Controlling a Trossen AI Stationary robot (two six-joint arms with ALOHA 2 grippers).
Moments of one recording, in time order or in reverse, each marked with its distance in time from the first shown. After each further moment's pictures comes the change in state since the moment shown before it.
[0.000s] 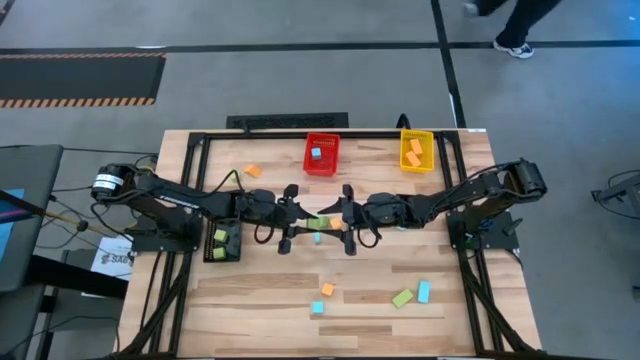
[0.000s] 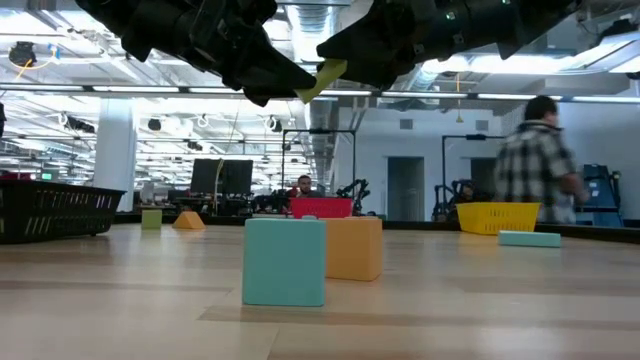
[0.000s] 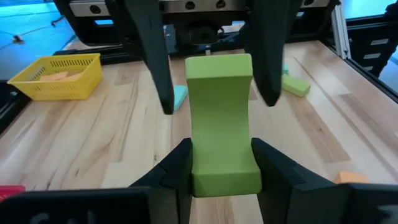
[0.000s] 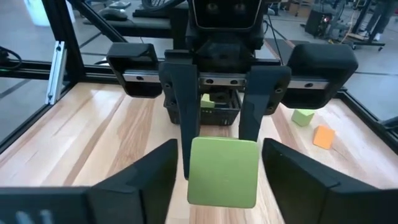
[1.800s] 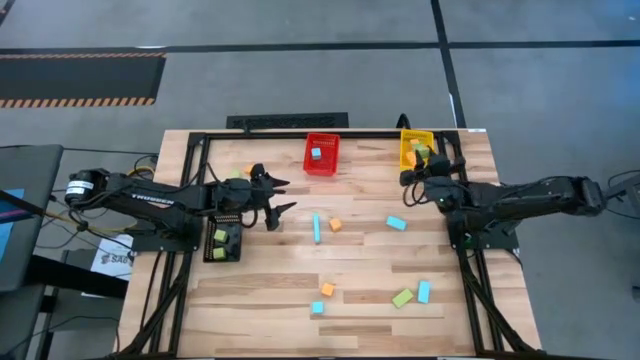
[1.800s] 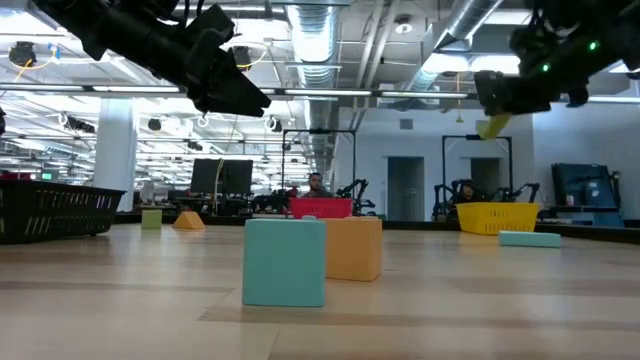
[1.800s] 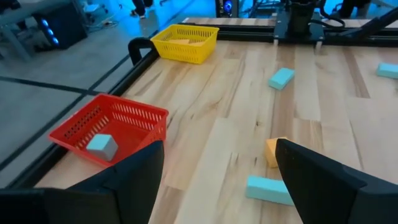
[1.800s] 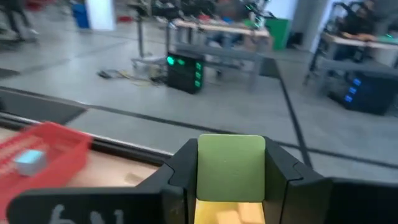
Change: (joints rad) left arm 0.102 -0.280 -0.169 -0.129 -0.294 -0.112; right arm -0.182 -0.778 -0.417 -0.620 1.148 0.445
